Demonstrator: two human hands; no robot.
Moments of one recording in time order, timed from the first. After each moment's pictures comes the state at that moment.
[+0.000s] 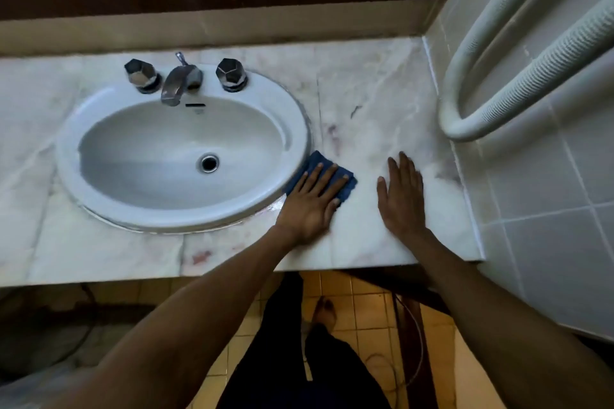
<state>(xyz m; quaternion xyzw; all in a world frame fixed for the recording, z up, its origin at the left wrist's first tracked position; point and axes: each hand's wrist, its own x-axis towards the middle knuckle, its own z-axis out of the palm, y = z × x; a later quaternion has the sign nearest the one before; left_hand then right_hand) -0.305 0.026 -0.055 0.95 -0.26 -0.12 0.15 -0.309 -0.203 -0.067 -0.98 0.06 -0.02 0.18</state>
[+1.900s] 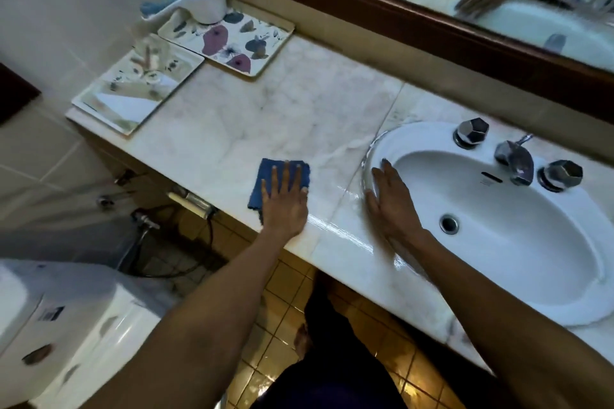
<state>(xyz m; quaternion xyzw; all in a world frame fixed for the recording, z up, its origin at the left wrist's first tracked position) -0.368 0.618 -0.046 0.95 0.26 -0.07 0.18 -0.242 0.404 -0.030 -0.93 -0.28 0.09 0.19</state>
